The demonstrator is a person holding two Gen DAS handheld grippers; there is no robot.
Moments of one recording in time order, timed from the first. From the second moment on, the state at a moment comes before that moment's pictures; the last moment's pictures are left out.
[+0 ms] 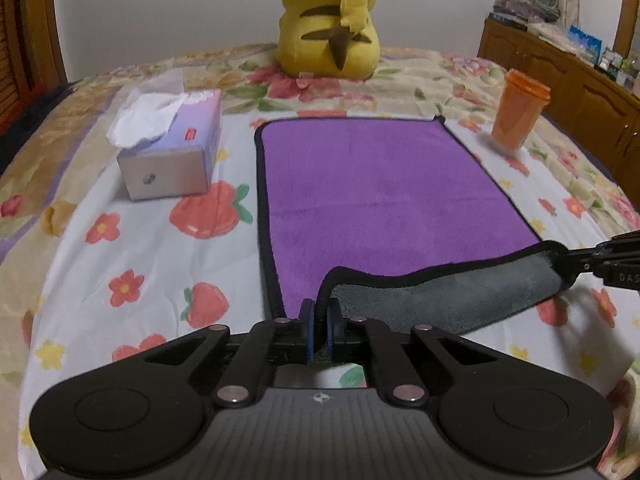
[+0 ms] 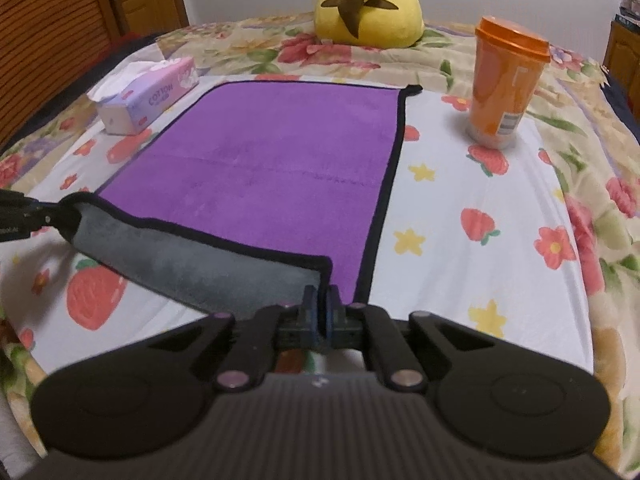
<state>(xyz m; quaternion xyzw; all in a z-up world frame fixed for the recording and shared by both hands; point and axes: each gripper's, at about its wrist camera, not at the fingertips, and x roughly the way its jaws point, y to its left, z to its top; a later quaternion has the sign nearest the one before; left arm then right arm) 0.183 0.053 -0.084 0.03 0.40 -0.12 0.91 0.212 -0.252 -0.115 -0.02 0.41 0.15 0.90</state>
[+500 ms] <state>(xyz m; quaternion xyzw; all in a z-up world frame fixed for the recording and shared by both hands) 0.173 0.051 -0.061 0.02 0.34 -0.12 0.93 0.211 -0.258 -0.095 -0.01 0.35 0.15 0.92</state>
